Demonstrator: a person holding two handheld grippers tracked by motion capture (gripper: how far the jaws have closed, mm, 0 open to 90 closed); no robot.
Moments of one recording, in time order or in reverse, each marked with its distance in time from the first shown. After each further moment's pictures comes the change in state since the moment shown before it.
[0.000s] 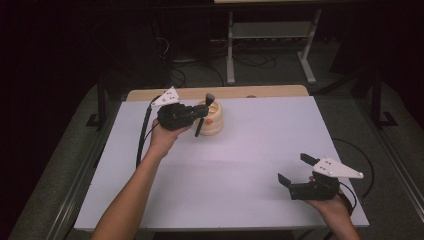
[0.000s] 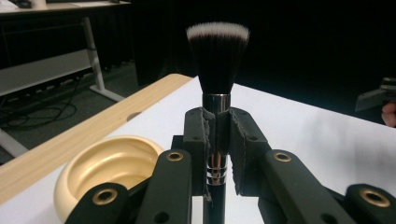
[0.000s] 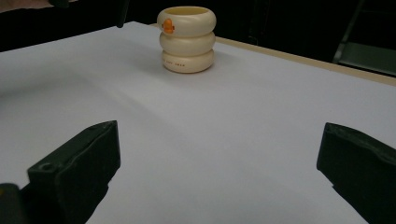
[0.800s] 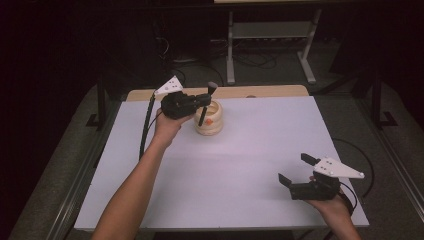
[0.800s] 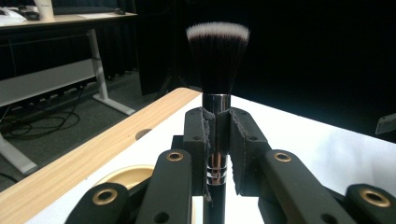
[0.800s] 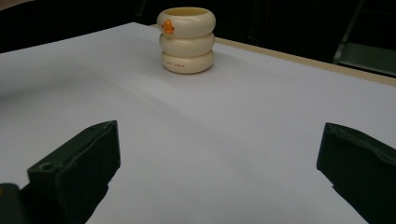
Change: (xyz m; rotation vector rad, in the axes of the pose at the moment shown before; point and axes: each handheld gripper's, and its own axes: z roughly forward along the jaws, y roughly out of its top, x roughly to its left) left arm 0.018 0.017 0.015 -0.031 0.010 -0.003; right arm -0.001 0.000 -0.001 -0.007 -0.002 -0.002
